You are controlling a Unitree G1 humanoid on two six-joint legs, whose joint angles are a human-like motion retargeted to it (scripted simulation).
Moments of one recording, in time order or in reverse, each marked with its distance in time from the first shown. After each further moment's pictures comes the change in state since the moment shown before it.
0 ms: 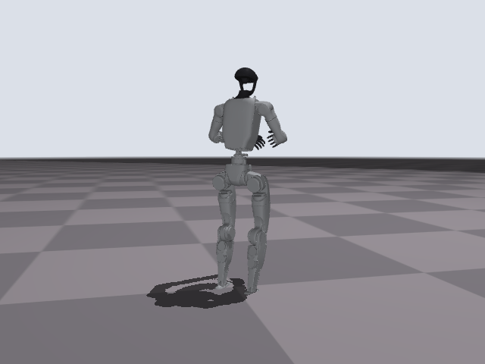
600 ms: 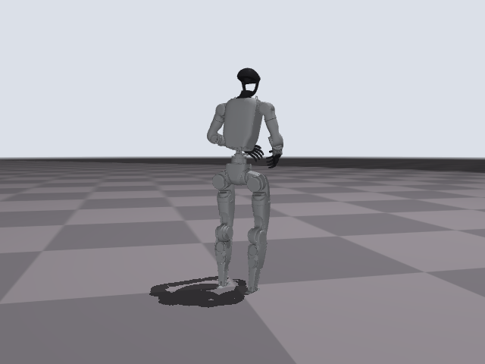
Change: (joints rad) left arm 0.169 0.001 -0.092 0.008 -0.026 -0.040 0.032; right arm 0.195 0.067 0.095 0.237 0.169 -0.044 -0.067; waist -0.032 0.000 0.036; left_leg 0.082 -0.016 -0.003 -0.201 0.088 -0.022; right_leg 0.005 -0.010 -0.004 -0.033 0.017 -0.008
